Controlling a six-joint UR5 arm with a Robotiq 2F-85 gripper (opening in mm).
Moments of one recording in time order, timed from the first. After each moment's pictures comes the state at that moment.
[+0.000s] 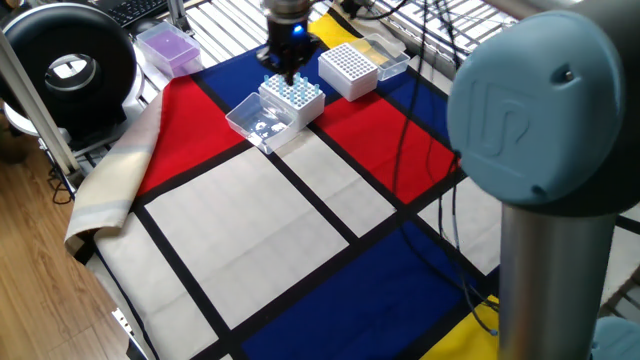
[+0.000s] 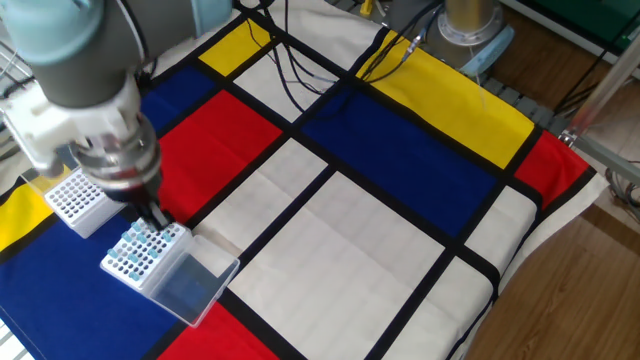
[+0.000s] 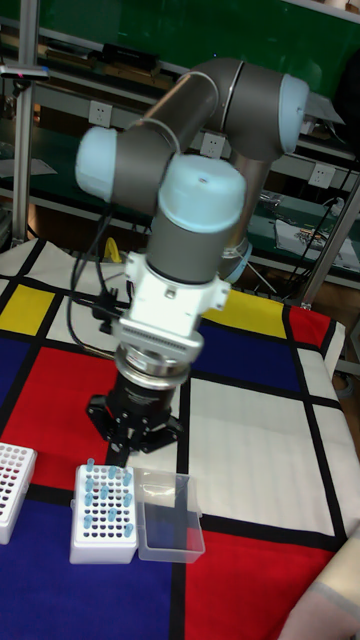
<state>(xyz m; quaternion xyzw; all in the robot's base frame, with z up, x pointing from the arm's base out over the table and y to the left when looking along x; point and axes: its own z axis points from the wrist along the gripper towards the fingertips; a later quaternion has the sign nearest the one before) 0.688 -0.047 0.102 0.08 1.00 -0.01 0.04</state>
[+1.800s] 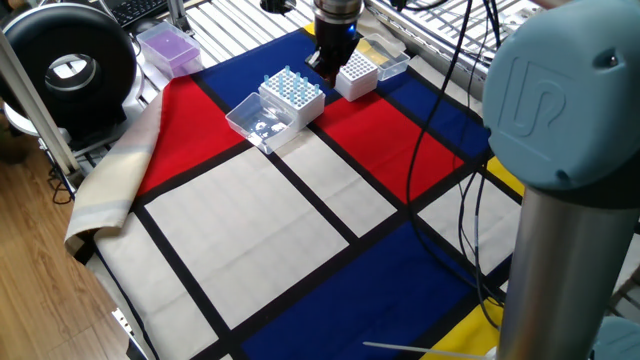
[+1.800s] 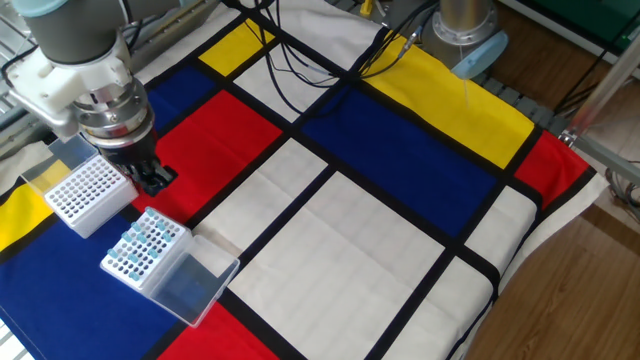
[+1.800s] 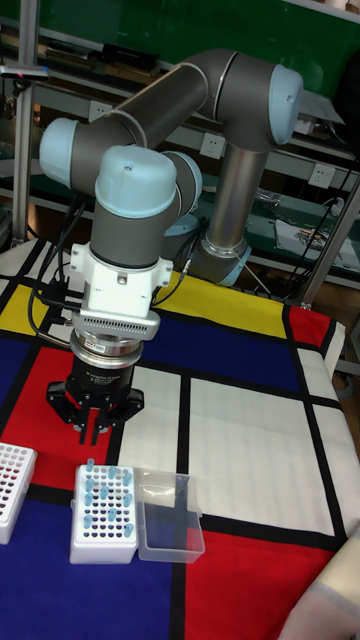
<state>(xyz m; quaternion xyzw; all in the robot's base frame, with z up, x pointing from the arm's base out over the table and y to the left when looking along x) 0.652 -0.094 0.084 -0.05 1.00 0.00 0.03</state>
